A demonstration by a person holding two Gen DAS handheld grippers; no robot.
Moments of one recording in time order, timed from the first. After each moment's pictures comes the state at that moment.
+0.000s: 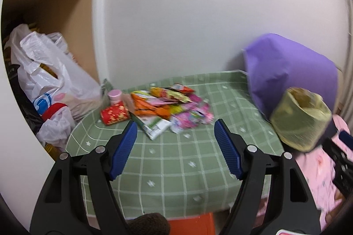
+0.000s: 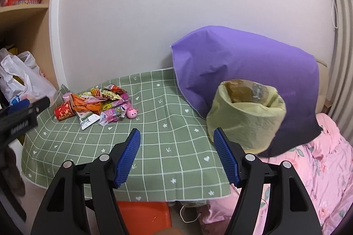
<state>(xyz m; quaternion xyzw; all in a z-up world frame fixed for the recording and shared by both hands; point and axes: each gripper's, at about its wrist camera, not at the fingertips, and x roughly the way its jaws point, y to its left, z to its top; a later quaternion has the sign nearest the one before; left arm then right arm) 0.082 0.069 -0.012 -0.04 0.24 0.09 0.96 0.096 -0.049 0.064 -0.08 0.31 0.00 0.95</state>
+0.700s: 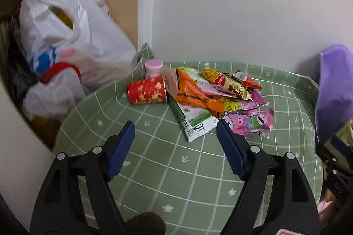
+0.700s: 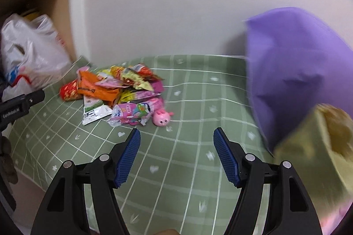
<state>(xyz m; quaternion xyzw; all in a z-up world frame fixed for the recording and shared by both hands) 0.173 0.127 -0.082 -0.13 0.30 0.25 0.91 0.301 -0.007 -0.046 -0.12 0.37 0.24 0.89</state>
